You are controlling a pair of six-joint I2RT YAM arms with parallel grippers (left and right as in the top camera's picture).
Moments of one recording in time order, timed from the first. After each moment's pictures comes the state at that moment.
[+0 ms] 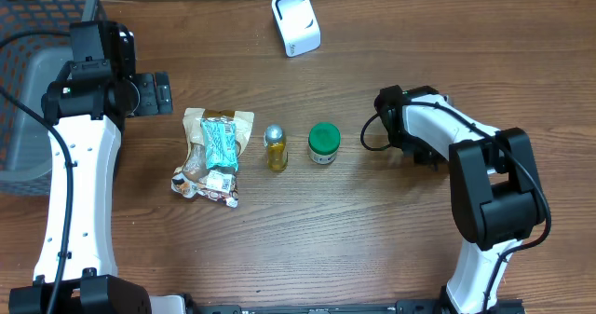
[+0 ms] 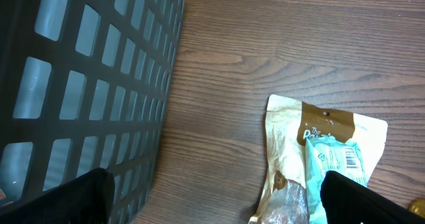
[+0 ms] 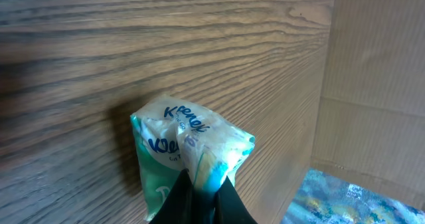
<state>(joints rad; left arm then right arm) 0.12 1.55 1.49 -0.95 -0.15 0.00 0.26 2.04 1.27 -1.12 0.90 0.47</state>
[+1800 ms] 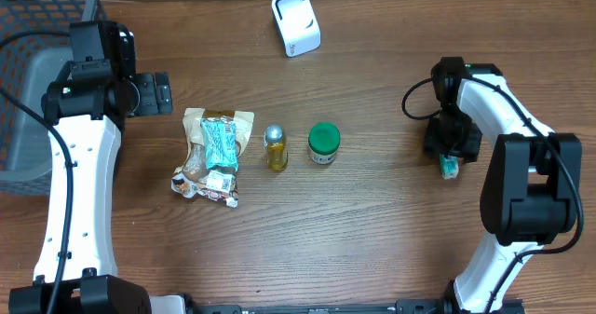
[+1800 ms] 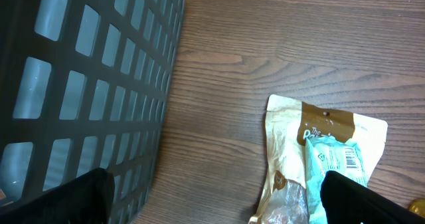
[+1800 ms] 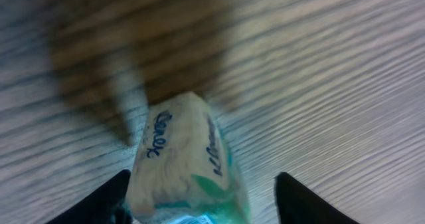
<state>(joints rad) 0.12 1.55 1.49 -0.95 -0.15 0.00 0.01 2.02 1.41 -1.17 0.24 0.38</state>
